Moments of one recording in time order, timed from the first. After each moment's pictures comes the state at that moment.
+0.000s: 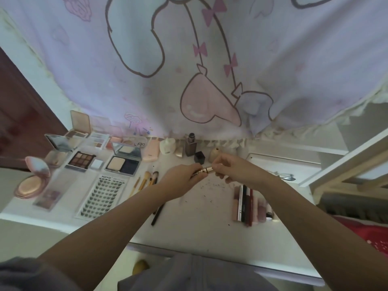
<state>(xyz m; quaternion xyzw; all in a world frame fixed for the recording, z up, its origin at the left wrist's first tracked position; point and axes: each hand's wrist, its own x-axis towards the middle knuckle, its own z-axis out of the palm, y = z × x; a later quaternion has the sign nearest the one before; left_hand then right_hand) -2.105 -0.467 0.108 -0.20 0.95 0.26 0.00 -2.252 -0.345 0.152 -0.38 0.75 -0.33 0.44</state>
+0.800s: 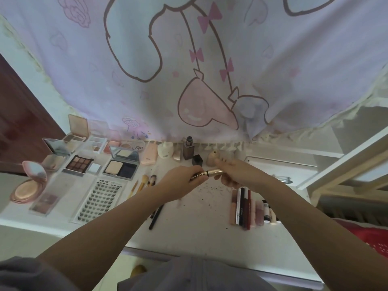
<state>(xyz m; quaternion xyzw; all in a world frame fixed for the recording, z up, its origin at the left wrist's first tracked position) -2.111 -0.469 0.109 -0.17 0.95 0.27 -0.01 -2.258 -0.341 0.157 -0.33 0.77 -0.30 0.46</state>
